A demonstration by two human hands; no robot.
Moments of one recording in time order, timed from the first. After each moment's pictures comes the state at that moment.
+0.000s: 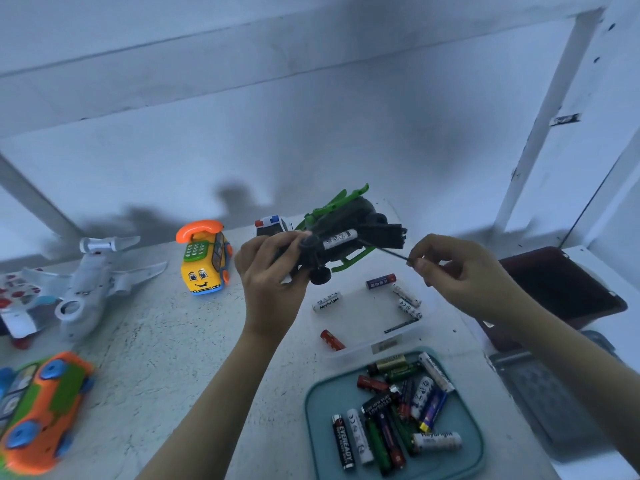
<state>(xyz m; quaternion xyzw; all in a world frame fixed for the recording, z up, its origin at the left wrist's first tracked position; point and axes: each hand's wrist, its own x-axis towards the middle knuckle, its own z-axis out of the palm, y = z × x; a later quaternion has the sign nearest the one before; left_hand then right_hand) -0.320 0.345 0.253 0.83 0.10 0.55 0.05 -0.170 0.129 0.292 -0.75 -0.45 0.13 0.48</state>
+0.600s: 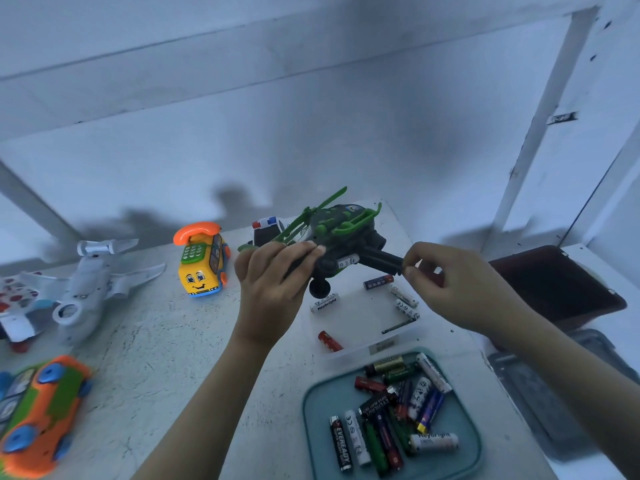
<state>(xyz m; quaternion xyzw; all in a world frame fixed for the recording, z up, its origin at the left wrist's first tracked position) -0.326 0.351 0.252 0.85 0.00 0.52 -0.12 -0.181 0.130 0.297 -0.81 -0.44 0.08 0.37</state>
